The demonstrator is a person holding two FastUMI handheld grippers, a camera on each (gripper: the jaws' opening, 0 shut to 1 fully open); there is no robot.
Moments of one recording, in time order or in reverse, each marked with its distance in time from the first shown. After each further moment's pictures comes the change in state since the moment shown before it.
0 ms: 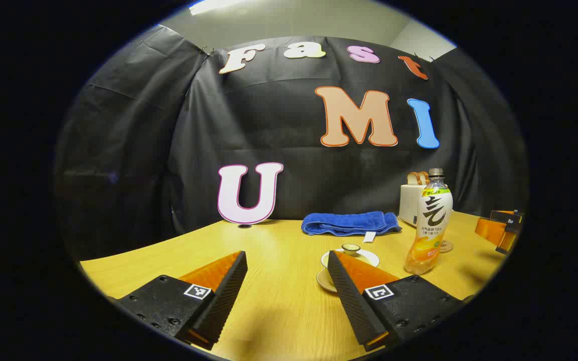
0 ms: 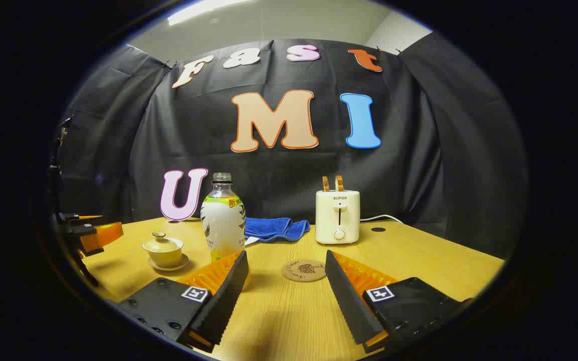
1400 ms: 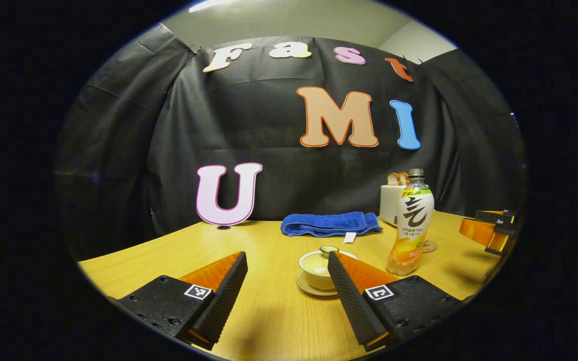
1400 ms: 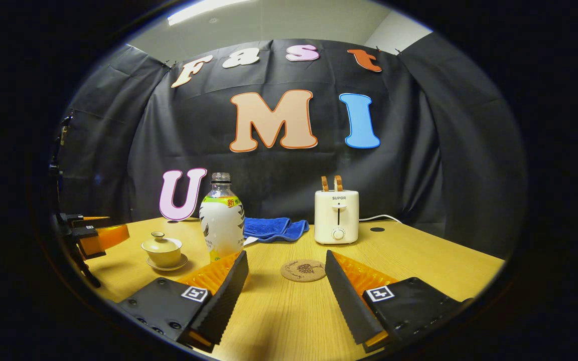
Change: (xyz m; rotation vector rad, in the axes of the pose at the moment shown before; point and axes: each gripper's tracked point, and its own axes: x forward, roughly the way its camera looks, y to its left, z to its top) left arm 0.008 -0.035 -0.001 -0.003 -0.005 -0.143; right arm 0.000 0.000 -0.001 -0.001 -0.001 -0.007
